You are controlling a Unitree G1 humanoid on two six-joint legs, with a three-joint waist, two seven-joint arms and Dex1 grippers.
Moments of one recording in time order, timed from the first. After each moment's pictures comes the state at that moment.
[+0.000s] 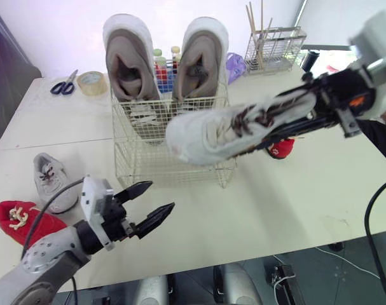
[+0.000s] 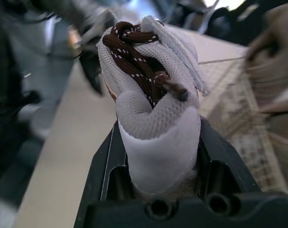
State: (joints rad) left arm 0.36 0.66 0.31 -0.83 -0.96 0.58 -0.51; right arm -1.06 -1.03 0.13 -0.10 0.68 0.48 1.60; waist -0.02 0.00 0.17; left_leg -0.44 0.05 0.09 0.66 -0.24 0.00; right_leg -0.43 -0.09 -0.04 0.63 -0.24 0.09
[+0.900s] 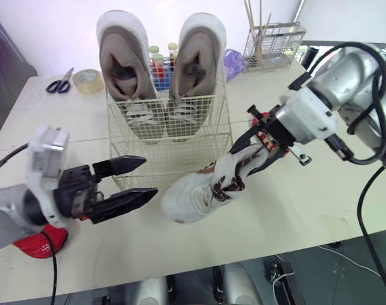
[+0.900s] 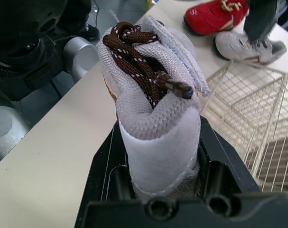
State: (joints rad) left arm 0.02 1.06 0.45 -0.67 -1.59 0.74 -0.65; right arm -1.26 -1.03 0.65 -0.02 0.72 -0.07 1.61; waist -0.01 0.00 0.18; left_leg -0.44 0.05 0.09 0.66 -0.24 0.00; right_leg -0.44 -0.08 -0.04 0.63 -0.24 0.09
